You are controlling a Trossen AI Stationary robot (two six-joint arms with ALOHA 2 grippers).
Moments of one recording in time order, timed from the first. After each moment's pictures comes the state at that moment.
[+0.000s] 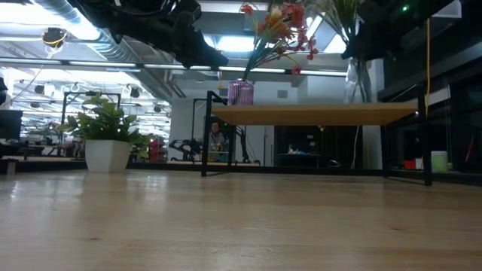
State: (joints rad) left arm 0.31 1.25 0.74 0.23 0.09 0.17; right arm -0.38 0.76 0.80 -0.47 0.36 0.15
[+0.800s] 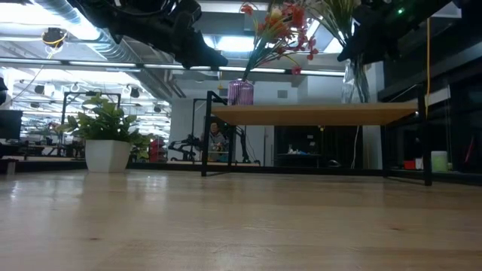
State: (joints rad) left arm 0.31 1.25 0.74 0.23 0.09 0.17; right arm -0.38 0.80 0.80 -0.46 0.35 0.18
